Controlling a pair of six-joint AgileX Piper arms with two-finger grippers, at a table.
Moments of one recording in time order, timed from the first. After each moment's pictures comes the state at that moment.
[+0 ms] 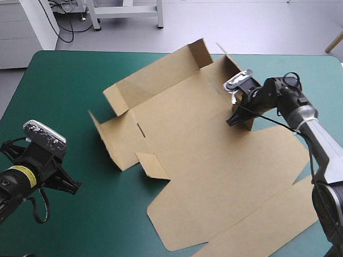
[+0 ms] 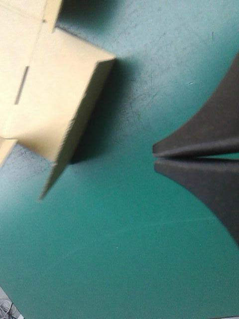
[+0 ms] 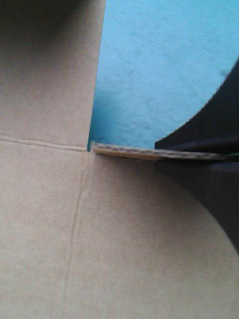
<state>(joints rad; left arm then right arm) -0.54 0.76 -0.89 0.38 1.00 -0.07 0.23 1.77 -1.51 0.10 0.84 -0.56</state>
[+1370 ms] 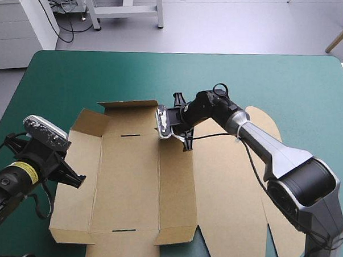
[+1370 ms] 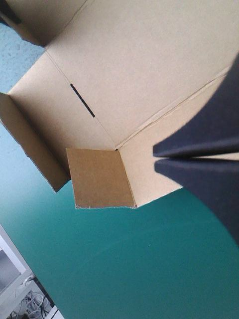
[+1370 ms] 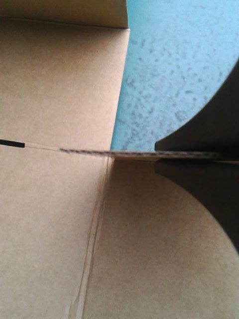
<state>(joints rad) -0.54 0.76 -0.89 0.38 0.89 -0.07 0.59 1.97 -1.67 0.34 0.80 -1.48</state>
